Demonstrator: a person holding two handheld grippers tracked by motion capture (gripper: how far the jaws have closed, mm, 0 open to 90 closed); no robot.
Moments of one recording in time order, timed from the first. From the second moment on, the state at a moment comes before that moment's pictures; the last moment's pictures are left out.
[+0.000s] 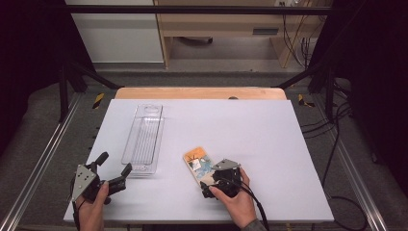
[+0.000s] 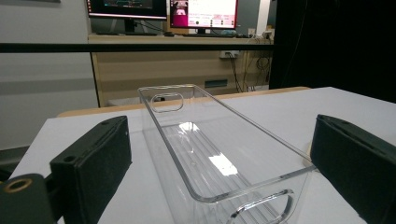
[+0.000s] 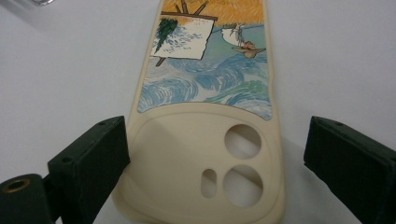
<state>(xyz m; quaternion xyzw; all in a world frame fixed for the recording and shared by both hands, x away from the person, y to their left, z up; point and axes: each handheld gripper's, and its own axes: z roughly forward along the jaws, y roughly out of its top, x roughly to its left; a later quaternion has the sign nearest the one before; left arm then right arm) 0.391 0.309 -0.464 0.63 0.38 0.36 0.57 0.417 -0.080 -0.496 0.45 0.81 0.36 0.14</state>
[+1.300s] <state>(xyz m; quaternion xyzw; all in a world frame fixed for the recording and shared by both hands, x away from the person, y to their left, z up) 0.382 0.280 -0.442 0.67 0.33 0.38 0.54 0.443 -0.122 -0.480 0.42 0.82 0.36 0.12</state>
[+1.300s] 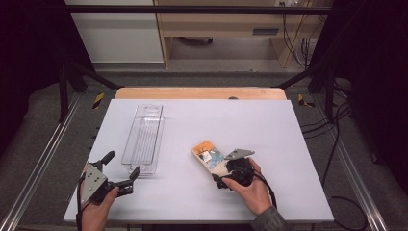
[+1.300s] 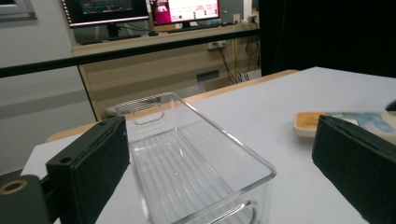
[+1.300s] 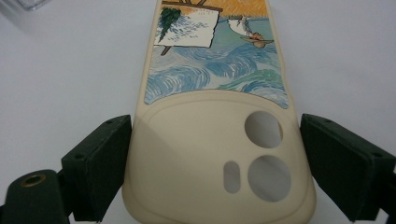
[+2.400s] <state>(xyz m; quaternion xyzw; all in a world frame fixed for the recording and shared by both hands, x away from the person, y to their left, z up) 0.433 0.145 -0.438 0.77 0.23 0.35 0.48 0.497 -0.154 -0.428 0.40 0.85 0.34 0.07</state>
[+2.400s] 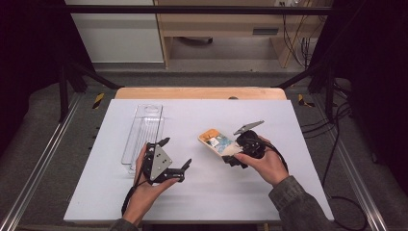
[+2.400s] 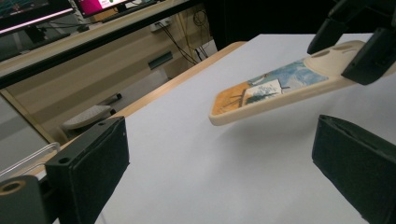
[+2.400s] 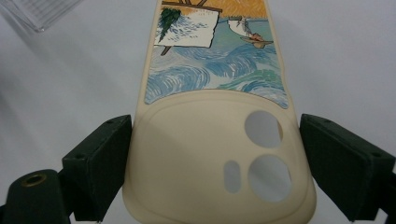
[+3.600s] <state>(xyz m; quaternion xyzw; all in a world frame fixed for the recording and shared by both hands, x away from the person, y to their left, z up) 0.437 0.099 -0.444 0.79 0.11 0.45 0.40 0.491 -0.136 -0.385 0.39 0.86 0.34 0.04</state>
